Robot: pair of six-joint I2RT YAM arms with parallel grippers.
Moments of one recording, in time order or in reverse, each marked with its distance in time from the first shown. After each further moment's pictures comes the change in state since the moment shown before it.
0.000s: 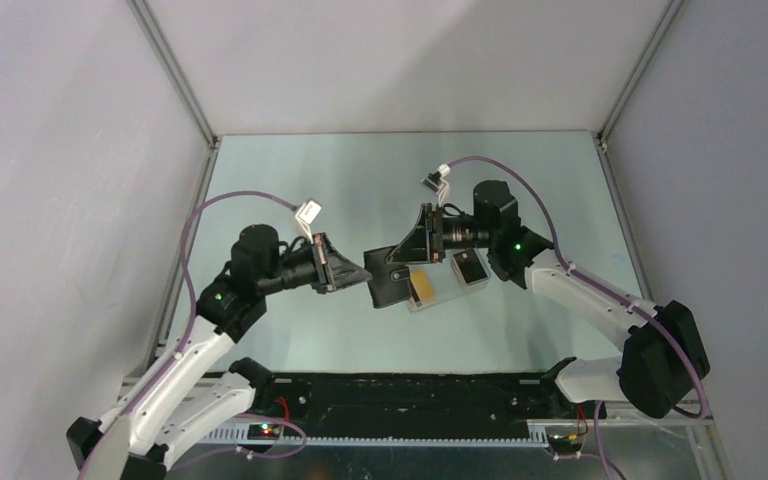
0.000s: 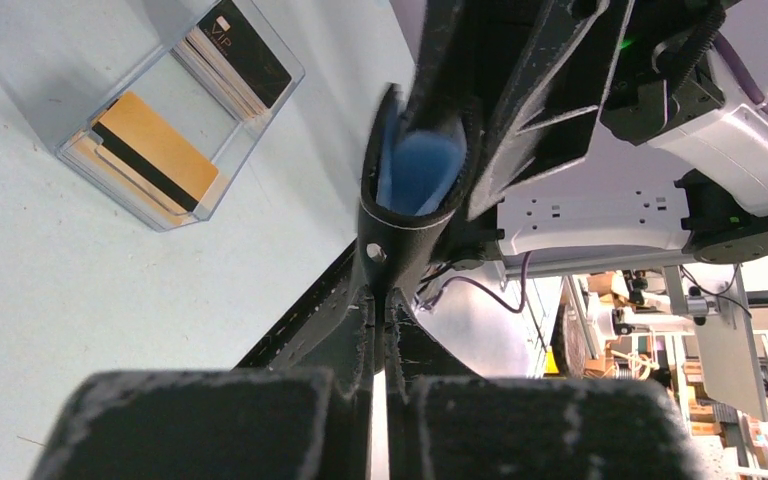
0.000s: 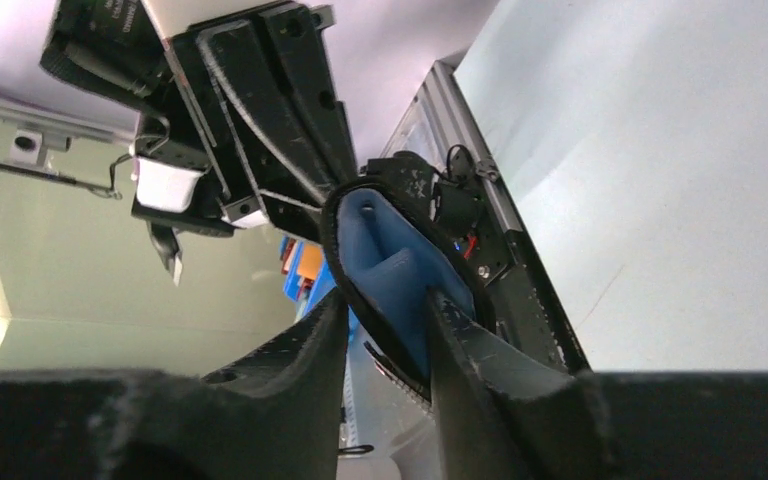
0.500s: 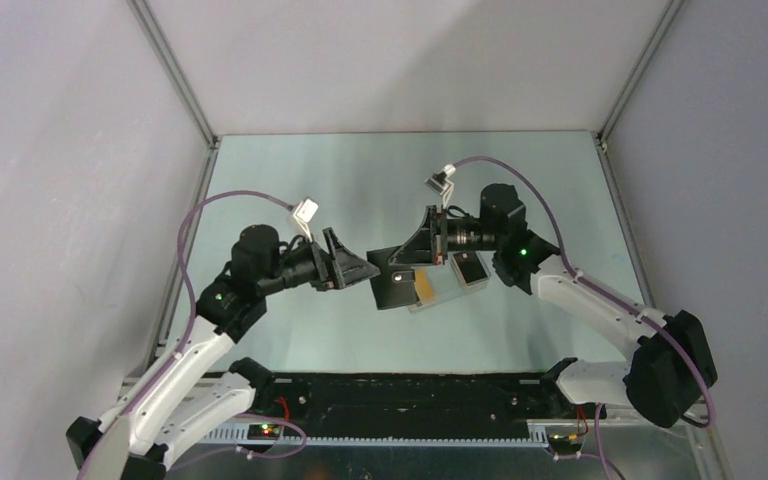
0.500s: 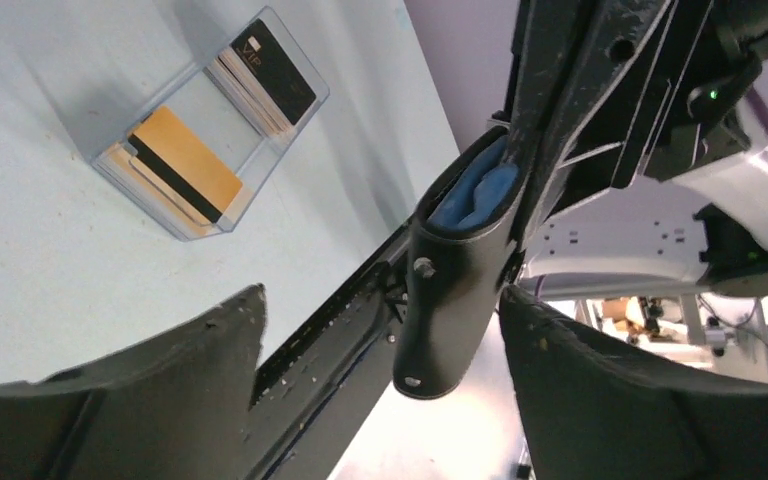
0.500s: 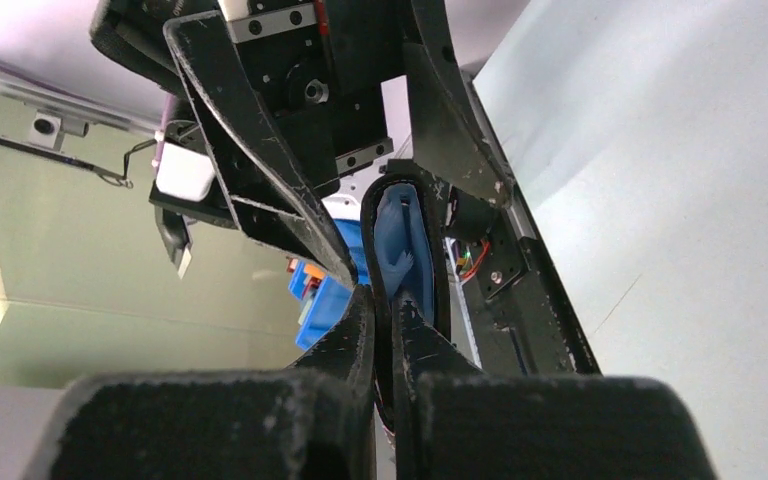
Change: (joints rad) left arm -0.004 0.004 0.000 0.001 -0.058 -0.001; right arm 0.014 -0.030 -0.020 0.070 -0.016 0.034
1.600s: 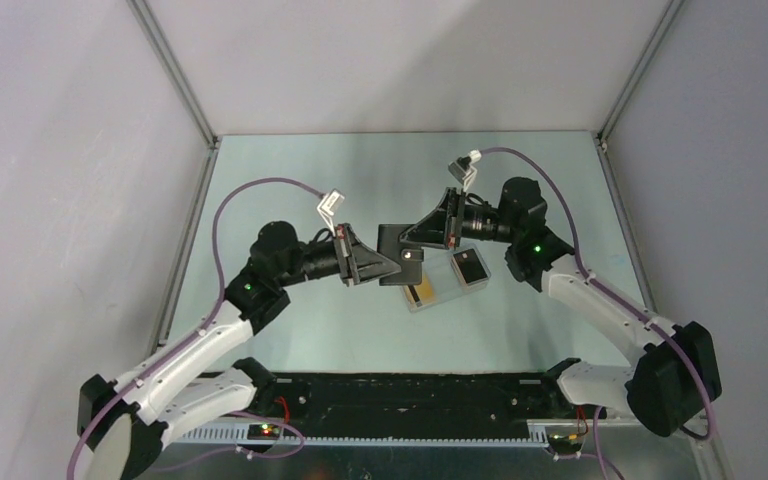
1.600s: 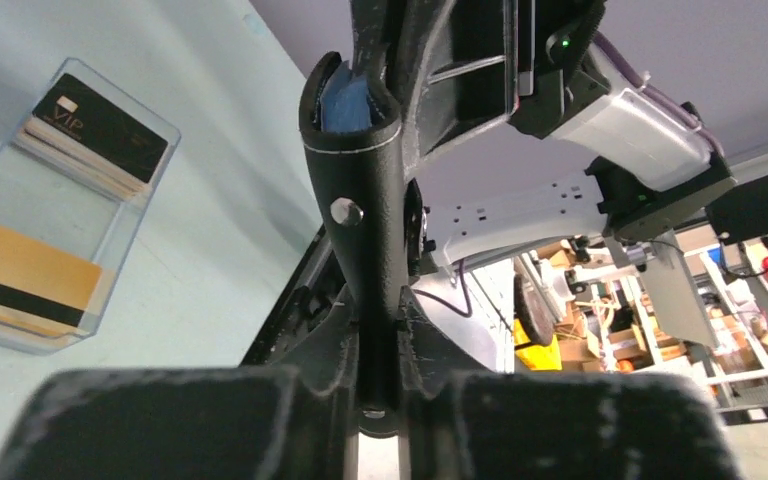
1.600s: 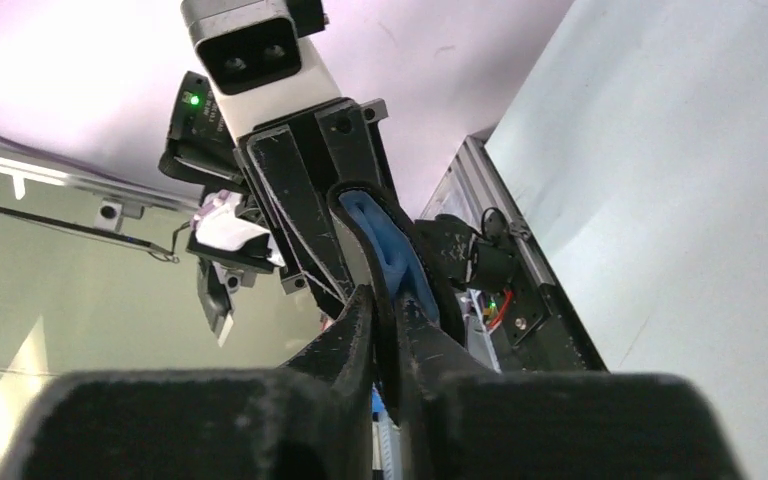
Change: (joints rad) left arm -0.120 0.137 -0.036 0.432 0.105 -0.098; right arm -0.095 -0.067 -0.012 0.067 0.044 0.163
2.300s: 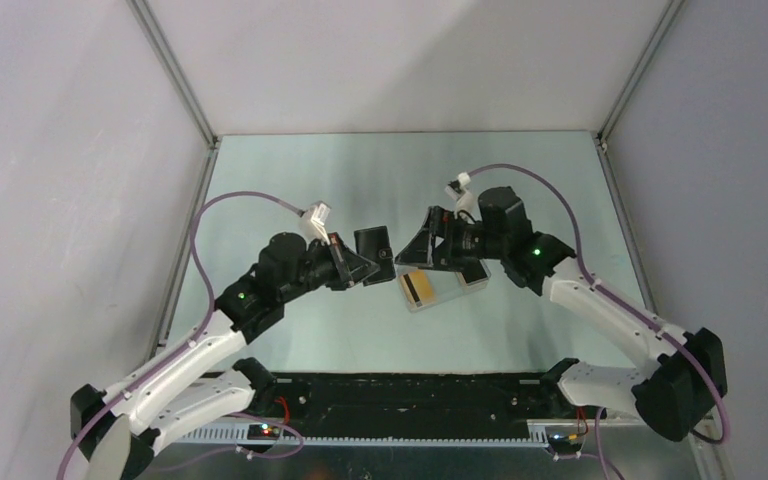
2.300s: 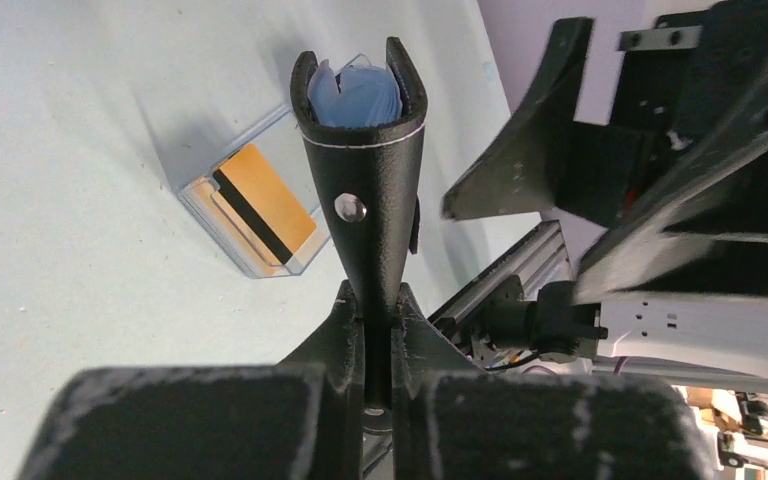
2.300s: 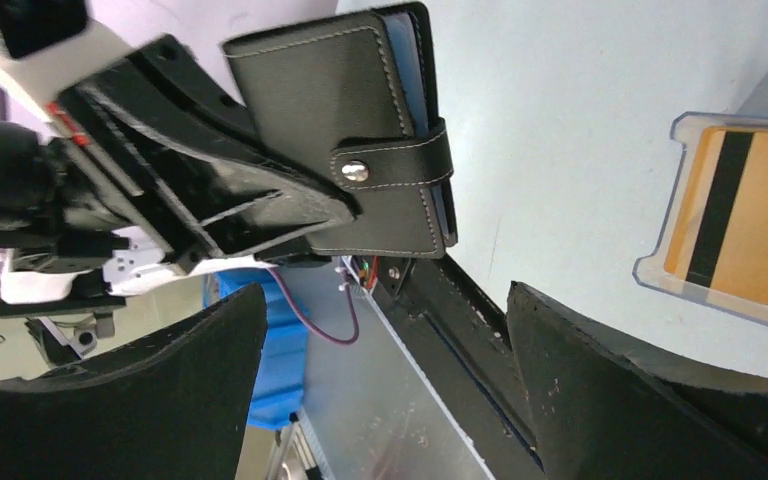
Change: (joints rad) left arm -0.048 -0.069 -0.020 -0.330 -0.465 0.085; right arm 0.077 -0.048 0.068 -0.555 0.302 -0.278
